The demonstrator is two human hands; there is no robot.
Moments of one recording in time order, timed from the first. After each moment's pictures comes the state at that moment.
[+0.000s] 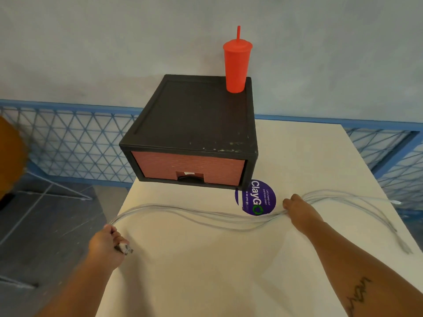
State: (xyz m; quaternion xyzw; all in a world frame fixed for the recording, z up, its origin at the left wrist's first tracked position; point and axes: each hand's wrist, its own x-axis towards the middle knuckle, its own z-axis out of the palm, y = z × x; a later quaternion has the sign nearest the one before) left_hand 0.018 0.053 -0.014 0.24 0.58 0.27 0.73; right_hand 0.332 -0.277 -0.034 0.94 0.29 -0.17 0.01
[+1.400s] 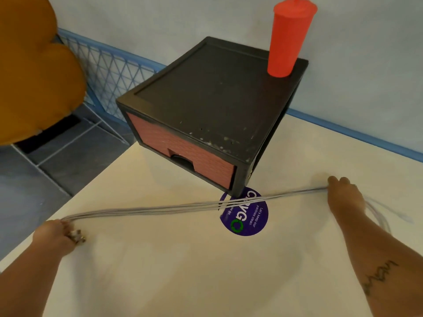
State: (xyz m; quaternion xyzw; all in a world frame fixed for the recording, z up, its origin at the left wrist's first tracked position) left_hand -0.021 -0.002 -0.066 0.14 0.77 0.34 0.52; right_hand 0.550 -0.261 -0.044 0.94 0.33 -0.05 0.06
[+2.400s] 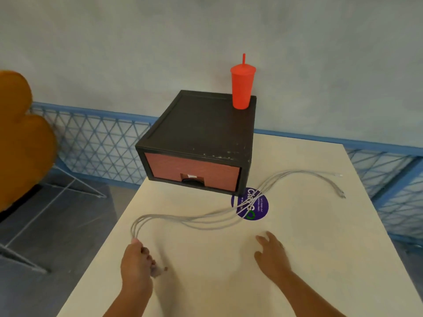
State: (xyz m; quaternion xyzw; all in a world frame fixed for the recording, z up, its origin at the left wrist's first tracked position) left_hand 0.016 -0.106 0.031 0.32 0.61 0.32 0.66; right_hand 0.226 -0.296 -0.039 0.92 0.25 -0.23 -0.17
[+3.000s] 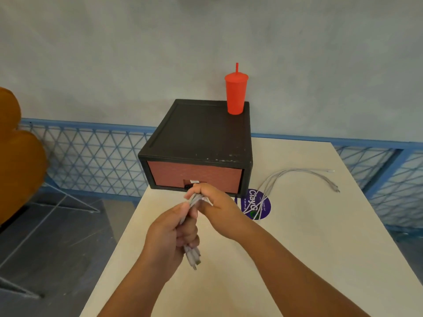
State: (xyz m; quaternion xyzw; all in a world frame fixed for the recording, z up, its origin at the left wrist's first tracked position) left_hand 0.024 -0.121 0.154 0.48 0.24 0.17 0.82; right_hand 0.141 -0.184 0.144 0.70 0.47 -0.25 -0.48
